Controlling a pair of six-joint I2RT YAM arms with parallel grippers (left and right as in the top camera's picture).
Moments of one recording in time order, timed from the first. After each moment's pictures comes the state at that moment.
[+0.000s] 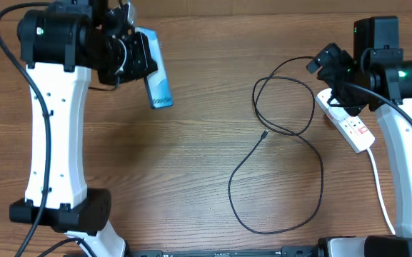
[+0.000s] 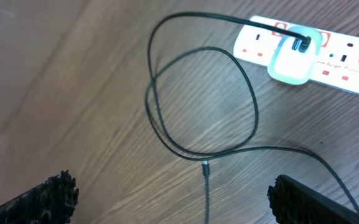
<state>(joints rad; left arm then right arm) -0.15 1.86 2.36 -1.64 0.32 -0.36 0.04 1.54 1.66 -1.18 -0.02 0.82</state>
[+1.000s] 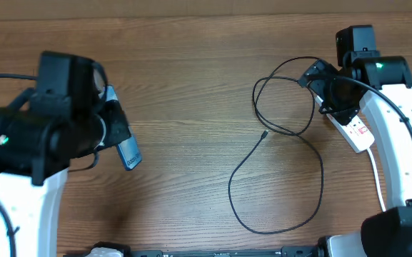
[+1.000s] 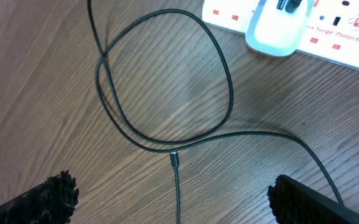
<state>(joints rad) -0.18 1.36 1.86 -1.63 0.03 -0.53 0.04 1.63 1.58 -1.19 -0.02 0.81</state>
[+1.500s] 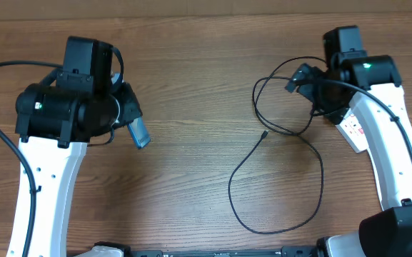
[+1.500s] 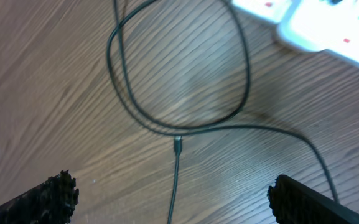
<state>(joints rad) -0.18 1.43 1.75 -1.43 0.01 -0.57 0.11 1.64 1.58 -1.19 -0.04 0.72</state>
